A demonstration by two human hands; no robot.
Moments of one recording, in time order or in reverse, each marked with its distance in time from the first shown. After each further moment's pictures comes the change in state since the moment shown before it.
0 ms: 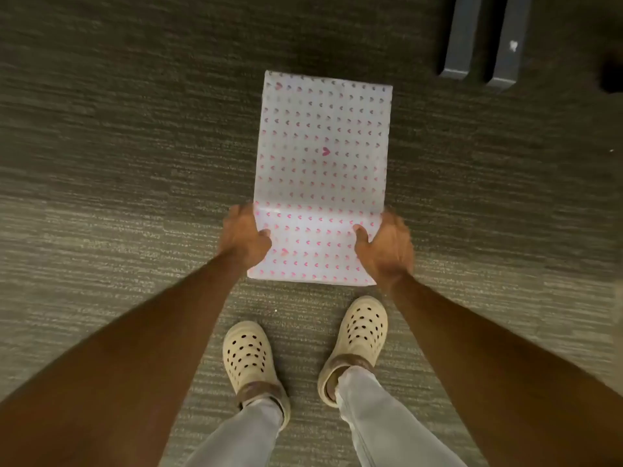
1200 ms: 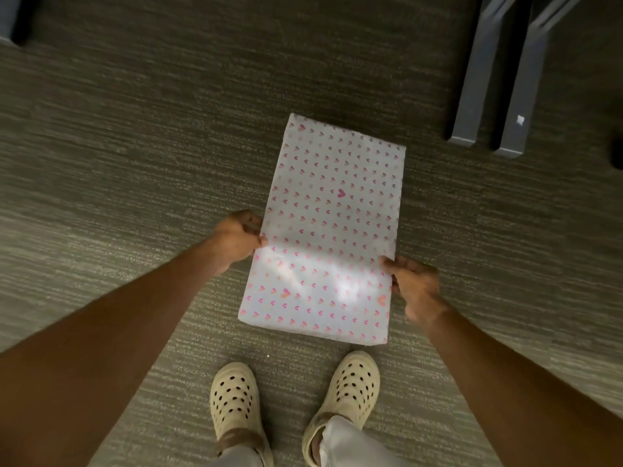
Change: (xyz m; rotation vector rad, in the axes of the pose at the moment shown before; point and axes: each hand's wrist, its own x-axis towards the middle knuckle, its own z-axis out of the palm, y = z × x) left_hand 0.059 0.034 -0.060 -0.531 -0.121 -0.163; right_hand 0.080 0.024 -0.038 0.934 -0.214 0.443
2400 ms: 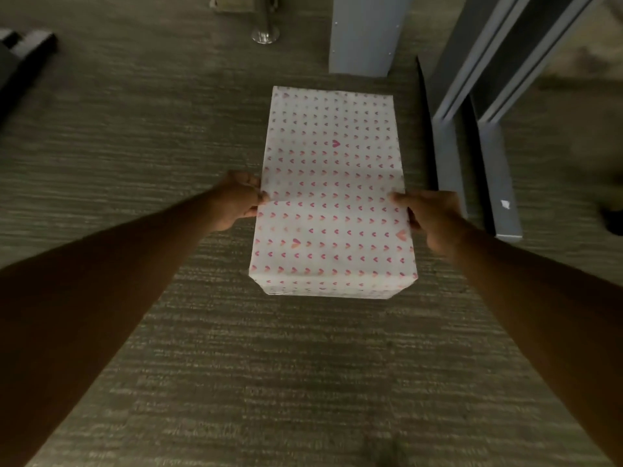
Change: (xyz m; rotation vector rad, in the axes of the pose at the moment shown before) left_hand 0.223 0.230 -0.040 -0.062 -0.072 0.326; right_hand 0.176 -0.254 0.067 -0.014 0.013 -0.445
